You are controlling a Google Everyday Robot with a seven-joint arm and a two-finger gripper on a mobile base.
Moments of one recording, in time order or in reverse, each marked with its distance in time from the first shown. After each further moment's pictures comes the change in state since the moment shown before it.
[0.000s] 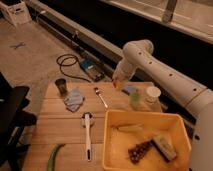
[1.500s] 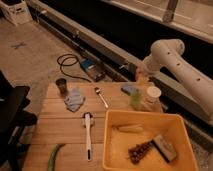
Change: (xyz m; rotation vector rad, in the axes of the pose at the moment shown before) arm 0.142 -0.007 -0.060 0.184 0.072 0.305
